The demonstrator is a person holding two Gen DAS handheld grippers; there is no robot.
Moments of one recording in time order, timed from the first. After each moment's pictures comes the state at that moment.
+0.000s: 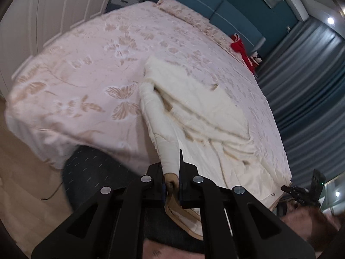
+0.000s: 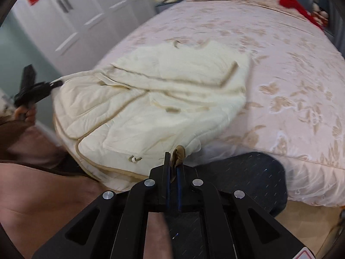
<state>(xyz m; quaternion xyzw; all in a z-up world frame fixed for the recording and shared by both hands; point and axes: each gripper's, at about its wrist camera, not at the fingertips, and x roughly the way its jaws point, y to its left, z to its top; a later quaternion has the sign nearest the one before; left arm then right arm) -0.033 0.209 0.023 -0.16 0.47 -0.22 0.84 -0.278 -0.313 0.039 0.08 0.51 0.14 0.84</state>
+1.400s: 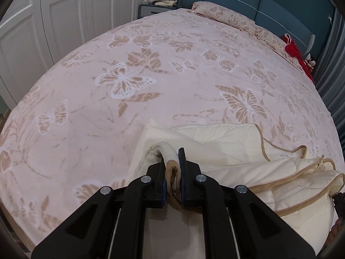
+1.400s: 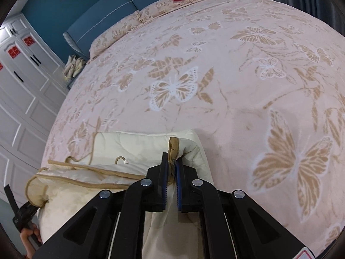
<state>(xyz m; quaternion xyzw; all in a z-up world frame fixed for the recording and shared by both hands) 0.225 0.101 -0.111 -0.07 0.46 -0.04 0.89 -0.003 -0.422 -0.120 0.30 0.39 -0.15 0.86</state>
